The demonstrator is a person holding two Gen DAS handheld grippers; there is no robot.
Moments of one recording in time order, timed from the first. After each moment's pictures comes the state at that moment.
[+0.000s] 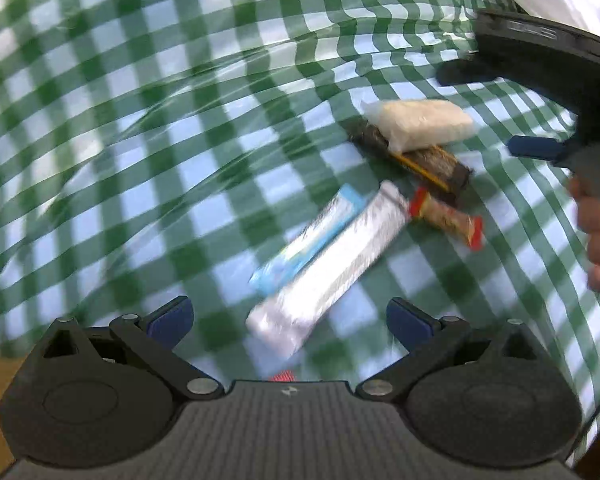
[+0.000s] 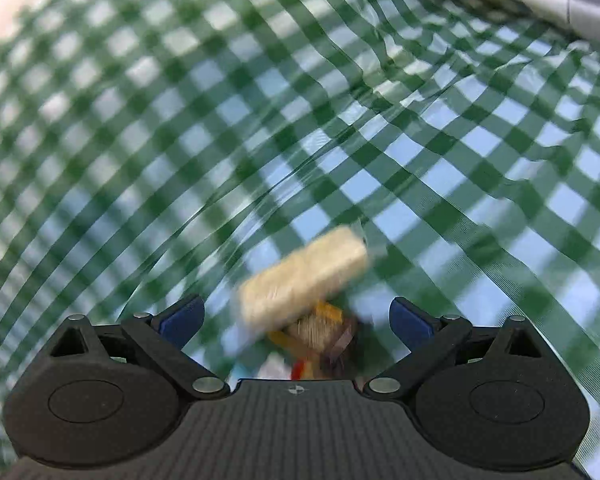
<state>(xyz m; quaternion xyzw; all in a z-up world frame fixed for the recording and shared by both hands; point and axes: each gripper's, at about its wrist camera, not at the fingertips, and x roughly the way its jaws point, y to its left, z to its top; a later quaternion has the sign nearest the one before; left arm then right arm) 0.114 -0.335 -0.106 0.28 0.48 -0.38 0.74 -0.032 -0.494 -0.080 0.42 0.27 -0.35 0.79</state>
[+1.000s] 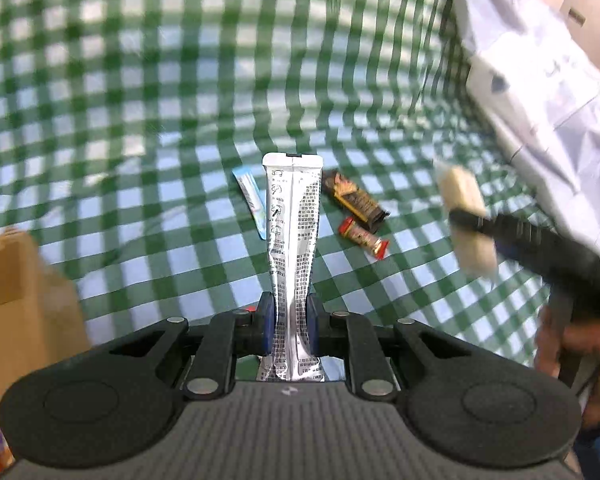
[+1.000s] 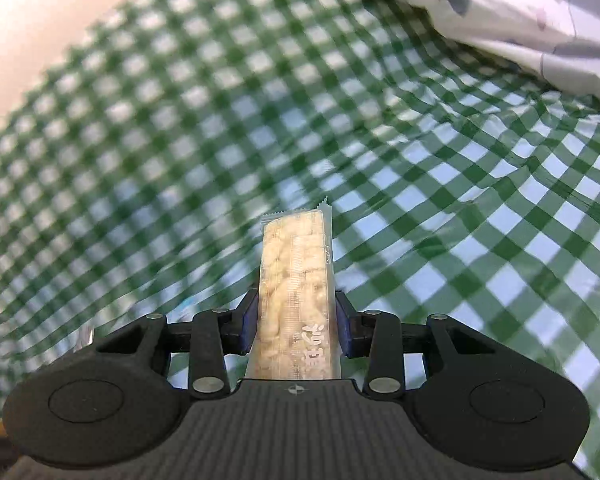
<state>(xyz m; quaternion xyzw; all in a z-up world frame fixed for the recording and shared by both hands) 0.051 -0.209 0.023 0.14 0.46 -0.41 0.78 -0.133 -0.410 -0.023 0.35 0.23 -0.32 0.85</state>
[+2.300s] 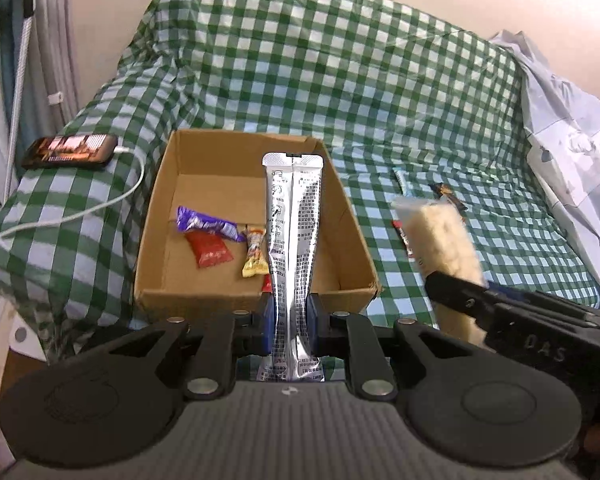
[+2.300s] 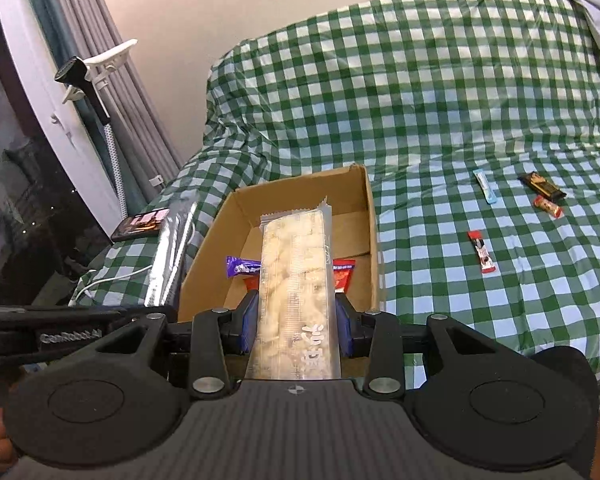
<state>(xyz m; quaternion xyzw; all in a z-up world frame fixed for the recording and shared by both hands) -0.133 0.176 0.120 0.06 0.41 -0.26 0.87 -0.228 0.012 0.106 0.20 0.28 -0.07 0.94</state>
